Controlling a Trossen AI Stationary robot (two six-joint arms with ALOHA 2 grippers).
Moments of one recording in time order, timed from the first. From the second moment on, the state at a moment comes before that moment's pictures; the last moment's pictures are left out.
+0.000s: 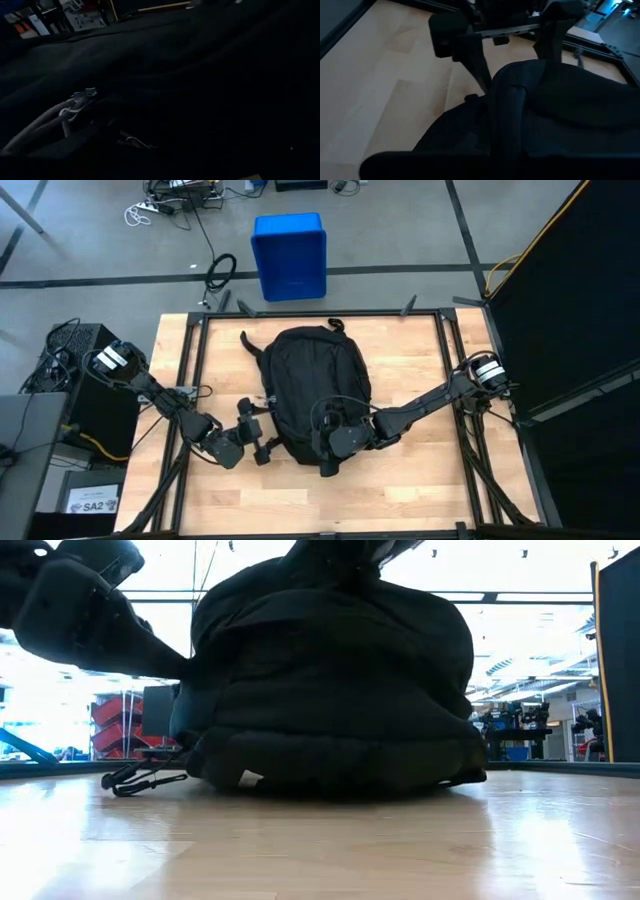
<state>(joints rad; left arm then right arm) -0.66 1.38 0.45 0.32 -1.01 -0.37 0.39 1.87 1.29 0.01 0.44 -0.05</state>
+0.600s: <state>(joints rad) -0.66 1.38 0.45 0.31 -0.95 -0.32 0.39 1.87 1.29 -0.10 0.26 -0.05</state>
